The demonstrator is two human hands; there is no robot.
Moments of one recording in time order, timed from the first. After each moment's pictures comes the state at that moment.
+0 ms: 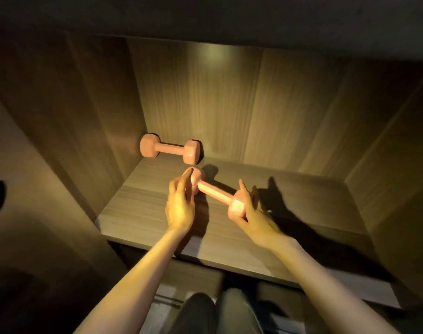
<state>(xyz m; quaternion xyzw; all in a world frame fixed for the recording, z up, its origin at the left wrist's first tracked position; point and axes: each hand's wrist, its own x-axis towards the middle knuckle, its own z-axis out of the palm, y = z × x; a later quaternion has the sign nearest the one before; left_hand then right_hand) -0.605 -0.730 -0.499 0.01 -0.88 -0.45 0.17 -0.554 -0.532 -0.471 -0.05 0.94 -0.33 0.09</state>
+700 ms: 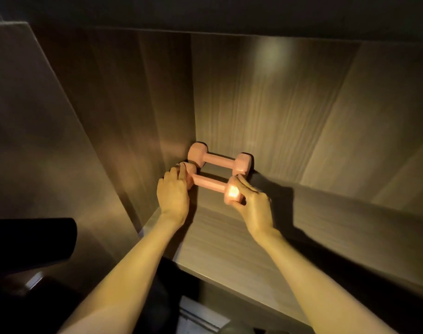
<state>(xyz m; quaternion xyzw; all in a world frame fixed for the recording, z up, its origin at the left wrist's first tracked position) -0.676 -0.857 -0.472 0.09 -0.98 -0.05 0.19 -0.660 -0.662 -0.475 -0.12 0.93 -0.32 -0.14</state>
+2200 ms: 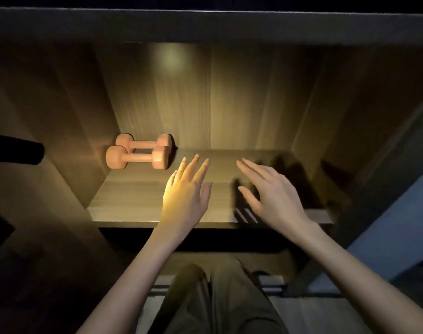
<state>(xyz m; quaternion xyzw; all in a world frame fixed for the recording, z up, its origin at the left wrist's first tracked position) -0.463 -0.704 -0.403 -0.24 -0.93 -0.19 0.19 -0.398 -0.511 -0.383 -0.05 0.97 -0.09 -0.20</state>
